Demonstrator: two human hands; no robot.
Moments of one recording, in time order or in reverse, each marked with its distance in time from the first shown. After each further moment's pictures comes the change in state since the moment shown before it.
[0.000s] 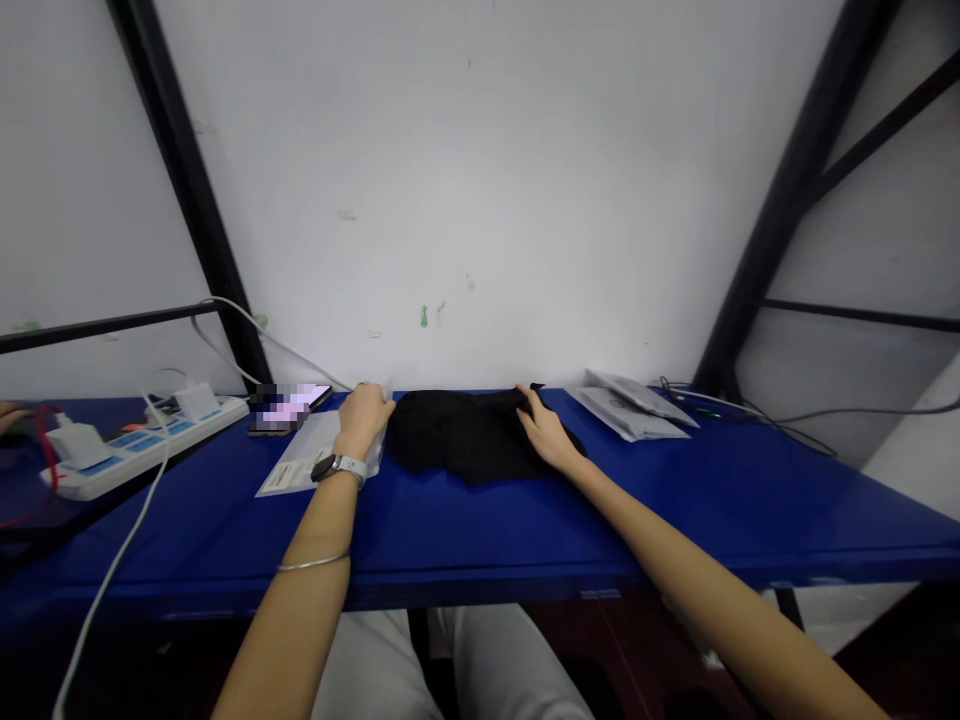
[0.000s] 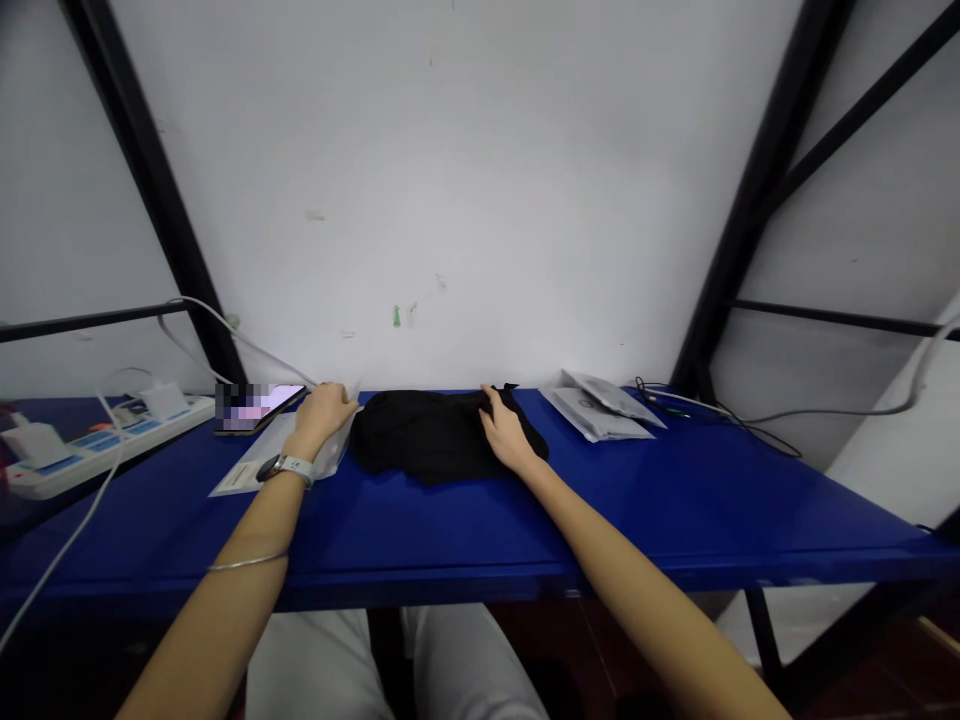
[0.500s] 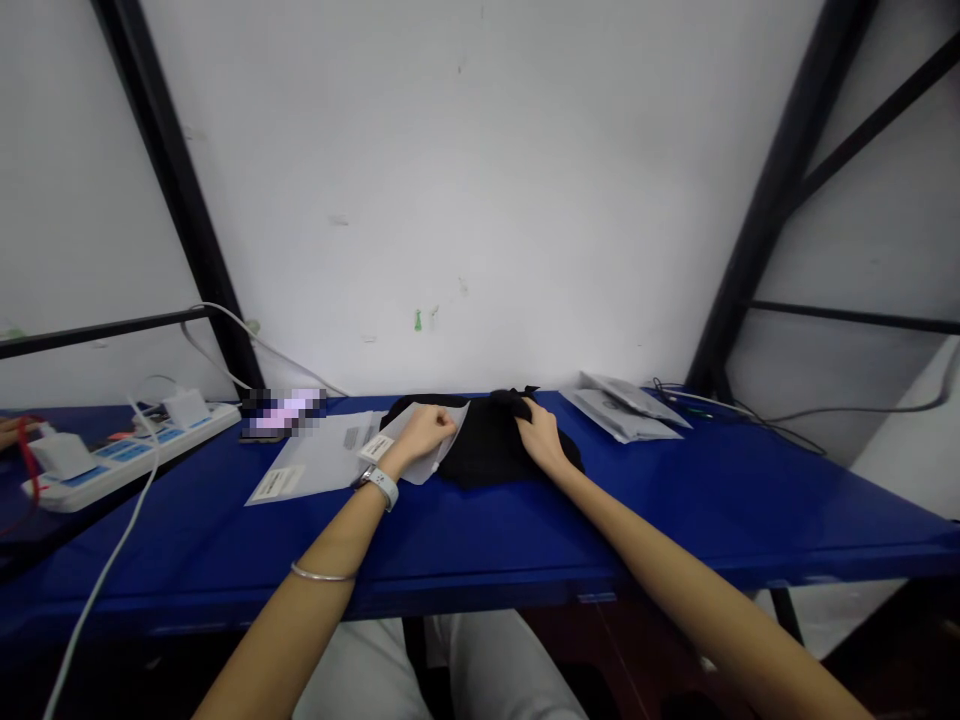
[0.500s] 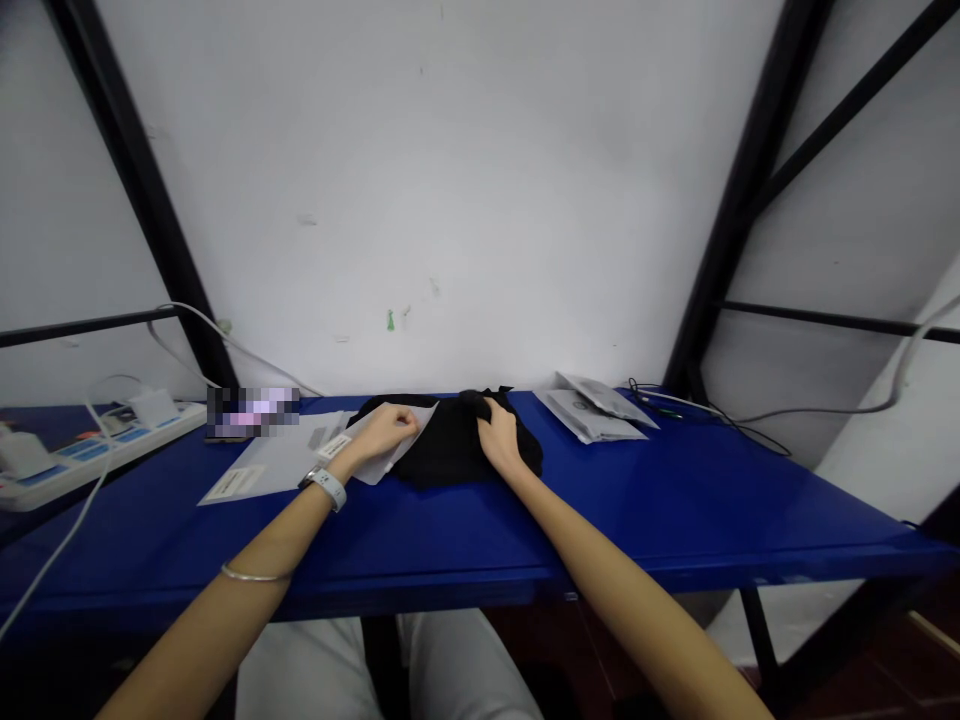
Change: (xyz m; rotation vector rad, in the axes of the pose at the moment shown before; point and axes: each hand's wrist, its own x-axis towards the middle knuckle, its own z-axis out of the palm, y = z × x) left_hand -0.024 0.068 0.037 -0.651 -0.258 0.382; right_hand 0.006 -0.005 0.011 -0.013 0.214 0.104
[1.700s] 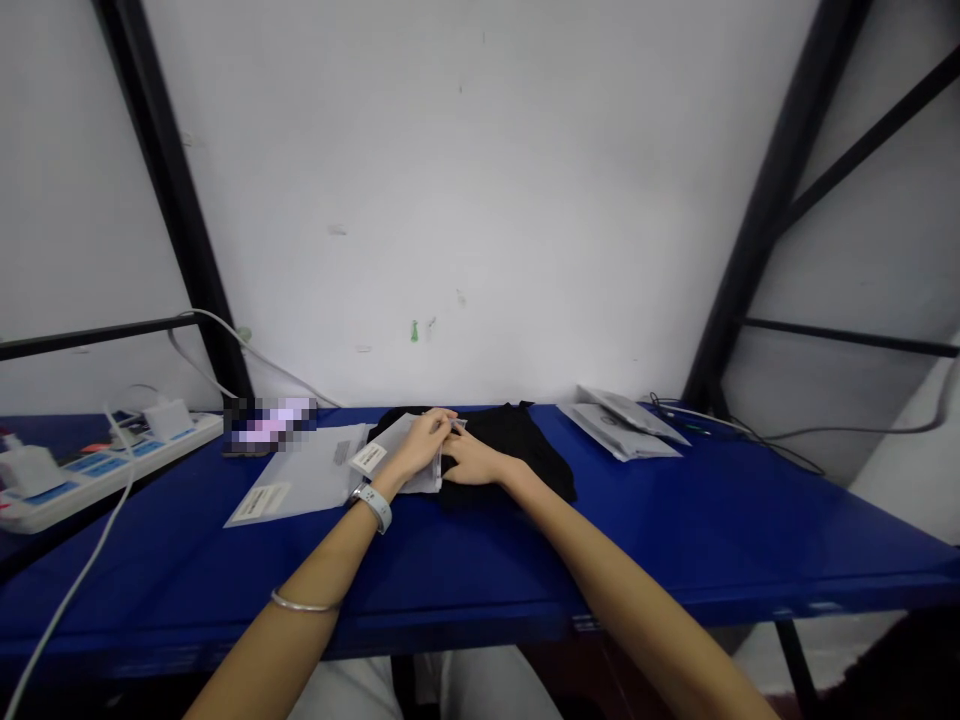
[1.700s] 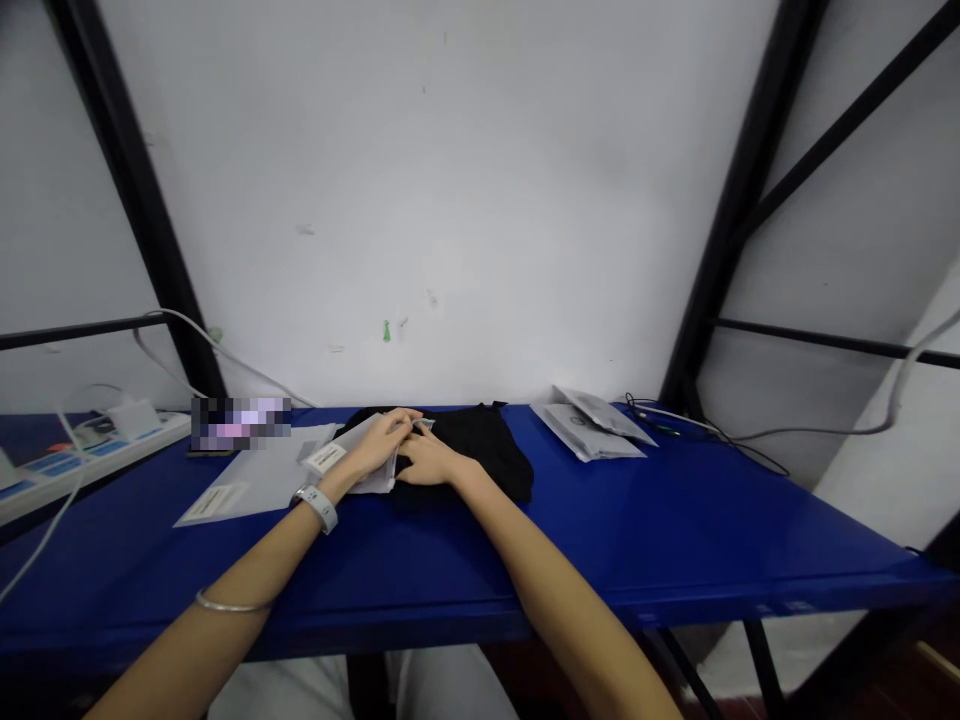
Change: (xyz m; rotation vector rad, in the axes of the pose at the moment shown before) left_hand 0.009 -0.005 0.012 -0.286 0.110 0.078; right_hand 0.016 -0.051 0.055 -0.297 -0.785 -0.642
